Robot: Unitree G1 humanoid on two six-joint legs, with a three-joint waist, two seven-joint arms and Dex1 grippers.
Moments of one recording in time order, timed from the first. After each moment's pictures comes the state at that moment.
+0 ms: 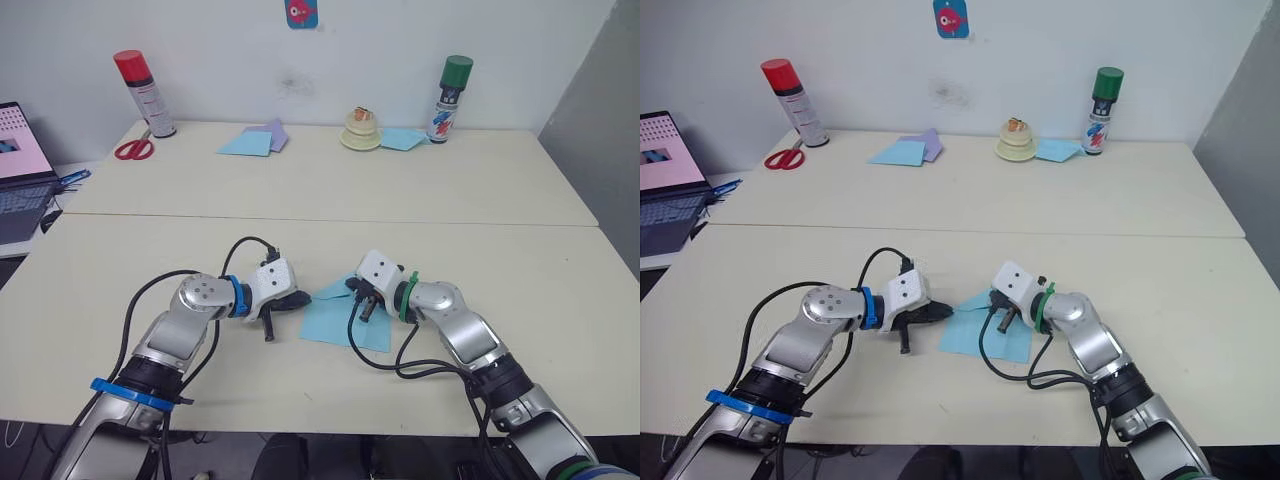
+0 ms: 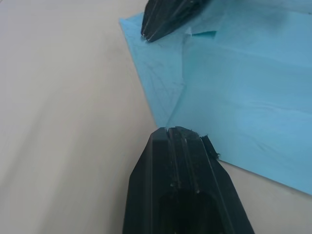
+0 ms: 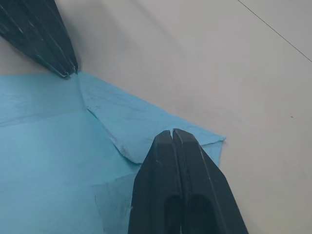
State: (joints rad) left arm -0.43 0.61 -0.23 0.17 -0.08 0.20 -1.06; right arm -0.48 -0.28 0.38 0.10 -0.08 0.40 0.66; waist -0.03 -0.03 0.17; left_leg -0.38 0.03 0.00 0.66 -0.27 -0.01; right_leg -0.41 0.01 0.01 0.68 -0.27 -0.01
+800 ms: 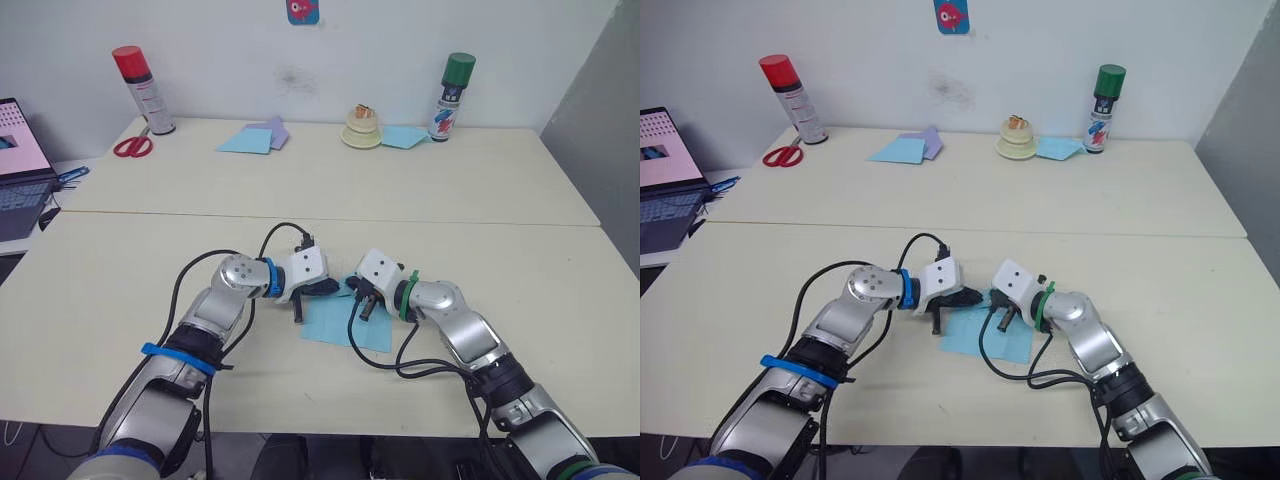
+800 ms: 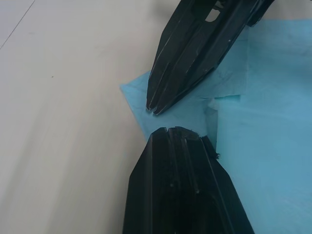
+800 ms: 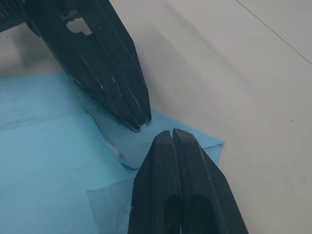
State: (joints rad) left arm -0.63 0.47 -0.33 0.42 0.03 0.01 -1.09; right arm -0.48 -0.29 0.38 0.09 -0.08 0.39 0.65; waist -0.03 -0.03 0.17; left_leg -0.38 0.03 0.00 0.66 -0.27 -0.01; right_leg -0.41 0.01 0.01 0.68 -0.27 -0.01
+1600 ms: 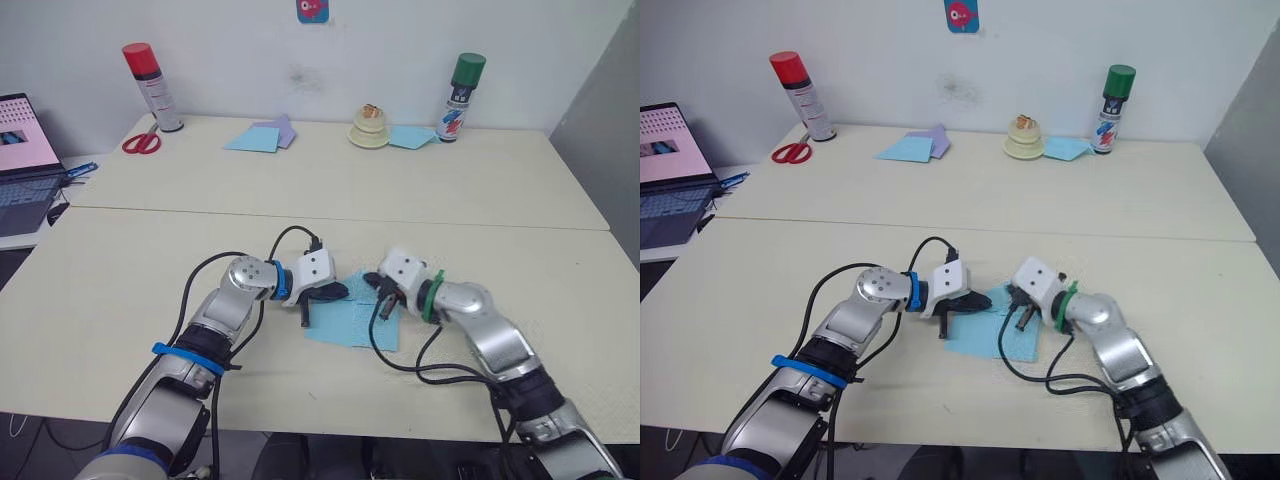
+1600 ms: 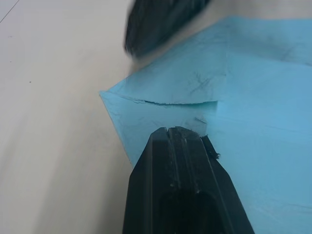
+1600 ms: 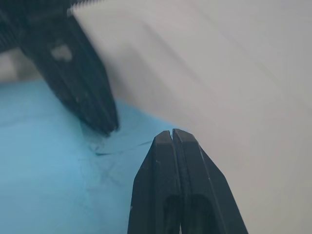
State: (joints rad) left arm -0.64 0.42 -0.34 0.44 0.02 0.03 -1.12; right arm -0.39 -0.44 0.24 -0.19 0.03 0.45 0.72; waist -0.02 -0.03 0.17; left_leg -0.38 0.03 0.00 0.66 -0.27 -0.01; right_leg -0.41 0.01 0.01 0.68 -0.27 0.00
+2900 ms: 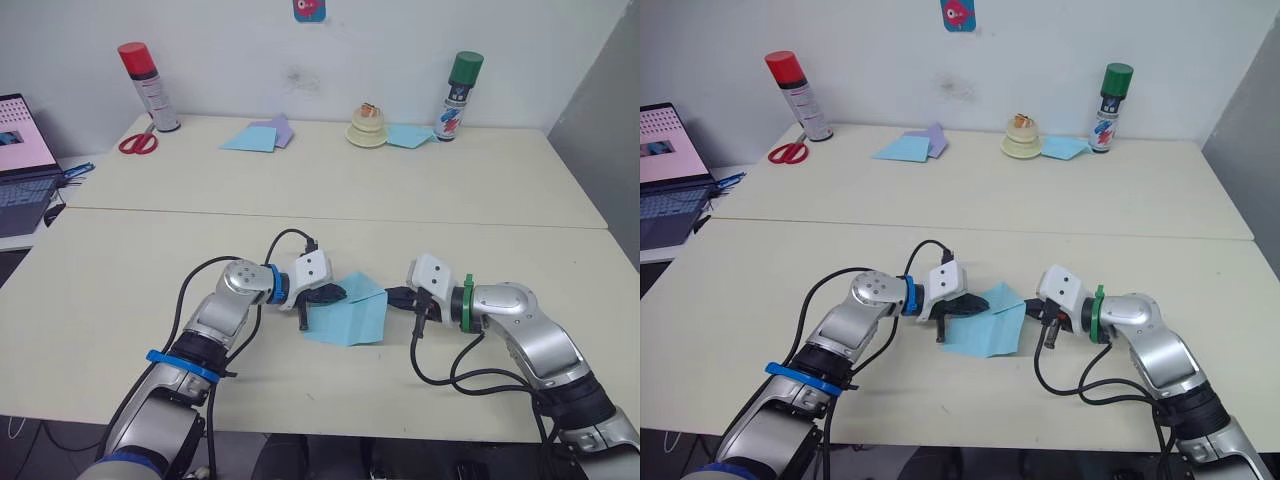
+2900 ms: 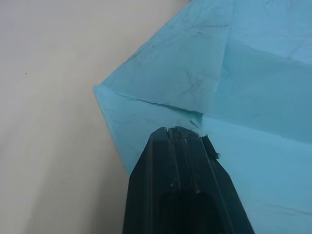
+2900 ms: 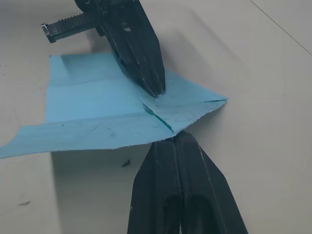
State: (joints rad) left arm -0.59 0.44 -0.31 0.30 -0.04 0.18 -1.15; right arm -0.34 -0.56 0.24 -0.19 0.14 0.45 0.91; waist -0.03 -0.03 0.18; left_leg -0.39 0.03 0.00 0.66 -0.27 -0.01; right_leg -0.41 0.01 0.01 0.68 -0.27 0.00
